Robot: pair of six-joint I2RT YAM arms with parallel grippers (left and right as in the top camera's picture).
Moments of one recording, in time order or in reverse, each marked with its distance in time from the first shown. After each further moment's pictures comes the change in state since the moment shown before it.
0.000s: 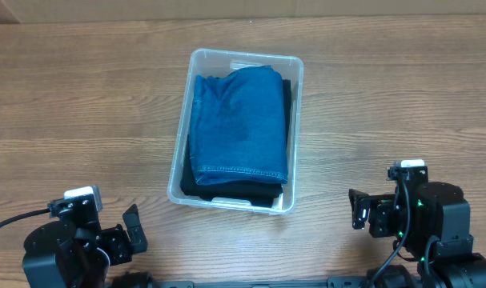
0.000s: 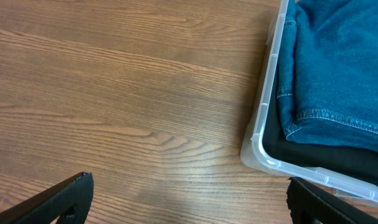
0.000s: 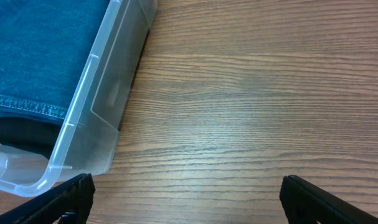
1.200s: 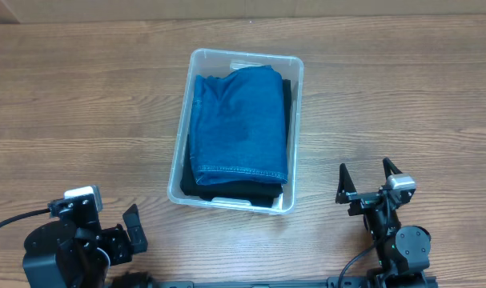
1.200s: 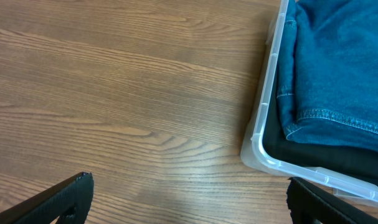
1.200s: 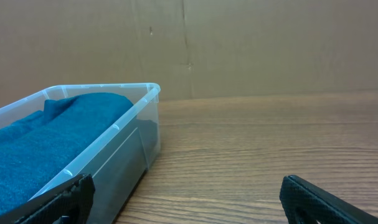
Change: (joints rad) left arm 0.000 0.000 -0.001 0.000 0.000 0.000; right arm 0.000 -0.562 -0.857 1.082 0.053 0.000
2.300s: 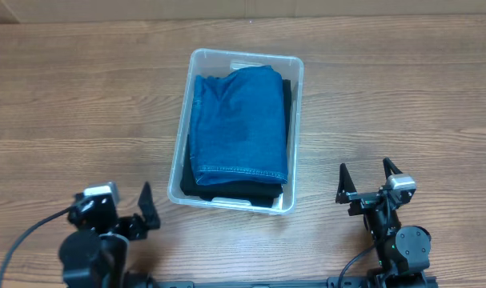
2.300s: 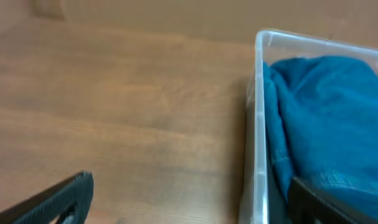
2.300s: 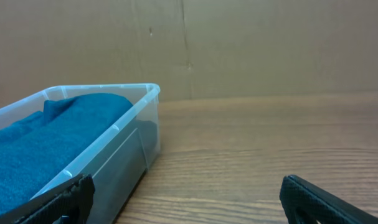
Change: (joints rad) left arm -0.027 -0.323 -0.563 0.623 0.051 0.002; right arm 0.000 0.000 0.000 0.002 0.002 0.000
